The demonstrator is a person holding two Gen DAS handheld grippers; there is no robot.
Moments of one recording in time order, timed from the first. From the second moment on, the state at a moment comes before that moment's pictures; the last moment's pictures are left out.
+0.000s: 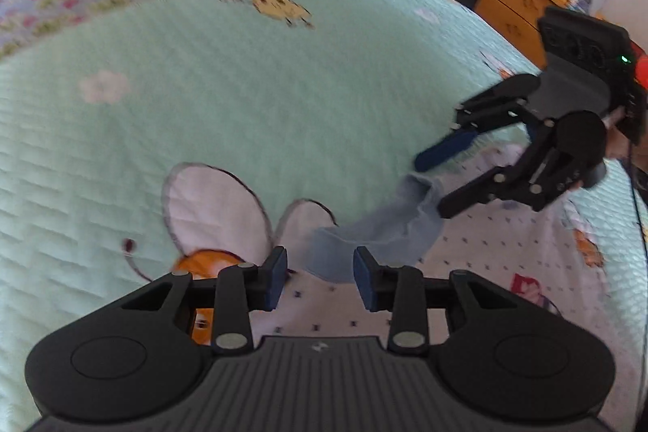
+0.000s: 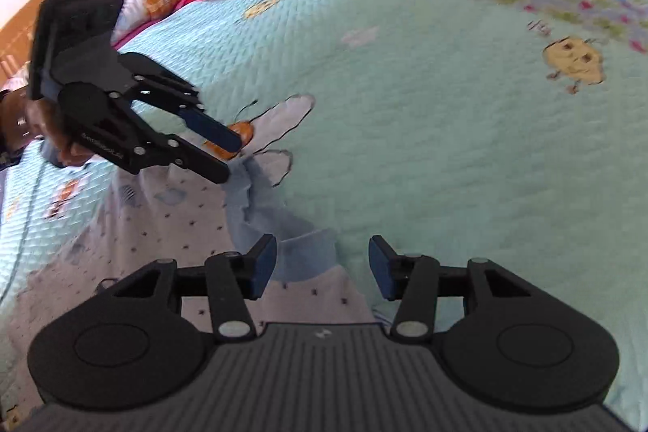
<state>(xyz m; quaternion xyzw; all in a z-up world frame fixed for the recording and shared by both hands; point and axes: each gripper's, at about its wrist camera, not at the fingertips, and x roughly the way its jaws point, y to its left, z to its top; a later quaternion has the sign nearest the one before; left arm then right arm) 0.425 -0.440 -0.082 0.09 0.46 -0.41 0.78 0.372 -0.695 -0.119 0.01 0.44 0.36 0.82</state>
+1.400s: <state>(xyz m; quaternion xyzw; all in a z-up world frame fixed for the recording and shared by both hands) 0.341 -0.424 -0.089 0.04 0.49 -0.21 0.84 0.229 -0.739 -0.117 0.23 0.38 0.15 0.88</state>
